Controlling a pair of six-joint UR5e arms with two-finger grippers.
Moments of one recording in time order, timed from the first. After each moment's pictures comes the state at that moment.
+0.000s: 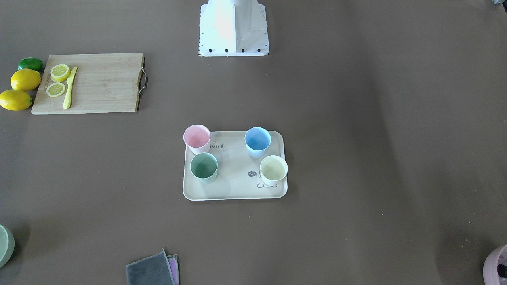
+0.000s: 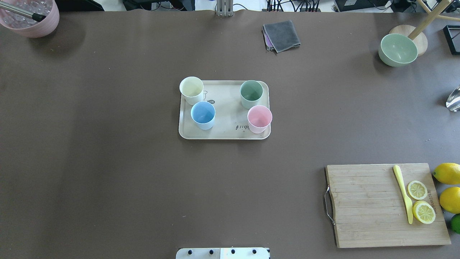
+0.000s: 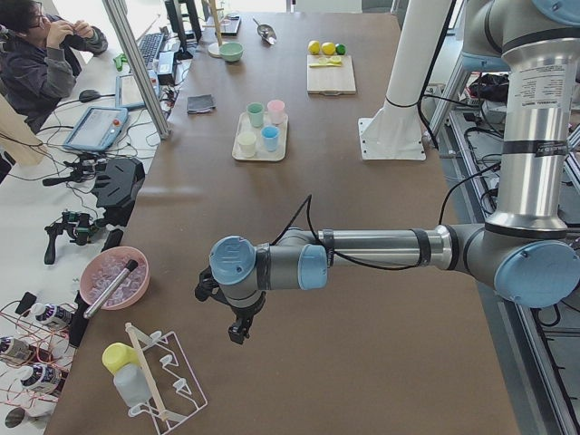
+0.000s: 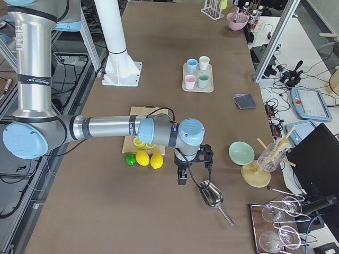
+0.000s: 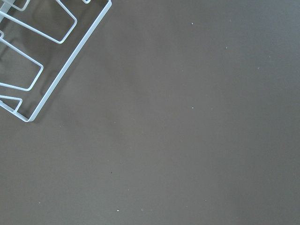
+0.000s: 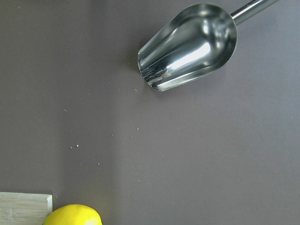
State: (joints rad) left arm -1.62 -1.56 -1.56 -1.55 -2.38 0.40; right arm 1.59 -1.64 1.73 -1.76 2.33 -0.15
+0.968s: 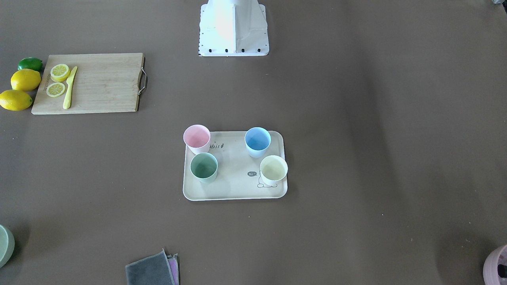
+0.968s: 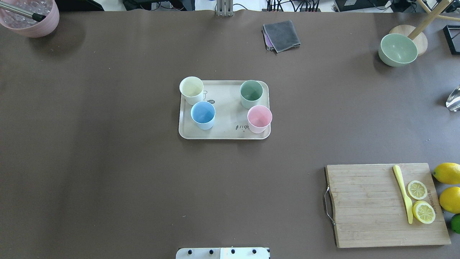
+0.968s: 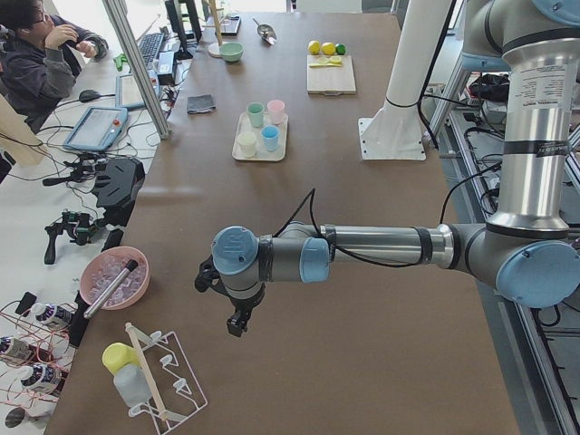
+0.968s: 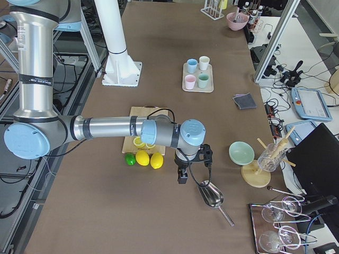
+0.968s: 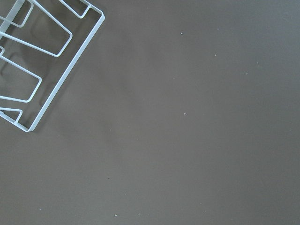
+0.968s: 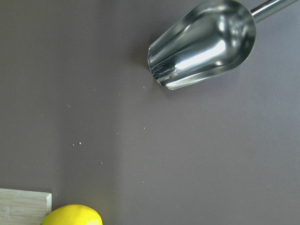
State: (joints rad) left arm -1.62 -1.56 -1.59 -1.55 -2.37 0.40; right arm 1.56 -1.64 1.72 -1.75 2.33 -0.15
